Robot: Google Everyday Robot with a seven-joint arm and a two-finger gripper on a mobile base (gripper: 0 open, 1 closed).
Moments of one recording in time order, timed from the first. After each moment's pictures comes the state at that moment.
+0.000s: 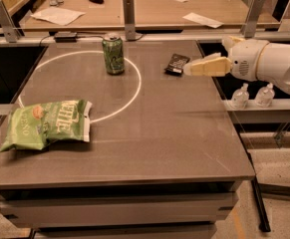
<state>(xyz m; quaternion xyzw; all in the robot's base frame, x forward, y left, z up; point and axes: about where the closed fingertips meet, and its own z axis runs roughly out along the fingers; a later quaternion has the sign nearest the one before) 0.649 -0.180 0.945 -0.32 0.71 0.21 0.59</state>
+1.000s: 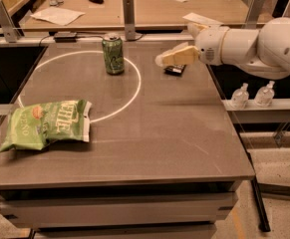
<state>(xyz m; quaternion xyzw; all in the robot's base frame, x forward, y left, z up) 0.698 -0.105 0.952 -0.39 0.66 0.24 0.59</state>
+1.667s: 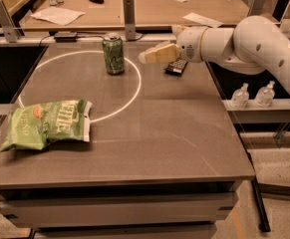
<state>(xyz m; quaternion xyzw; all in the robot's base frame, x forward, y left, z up) 0.722 -0.062 0.940 -0.38 0.68 0.26 0.57</state>
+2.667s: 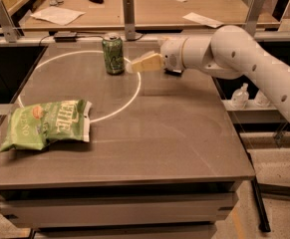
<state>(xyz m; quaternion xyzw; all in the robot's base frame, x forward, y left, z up) 0.736 -0.020 0.901 -0.39 0.69 0.27 0.55</state>
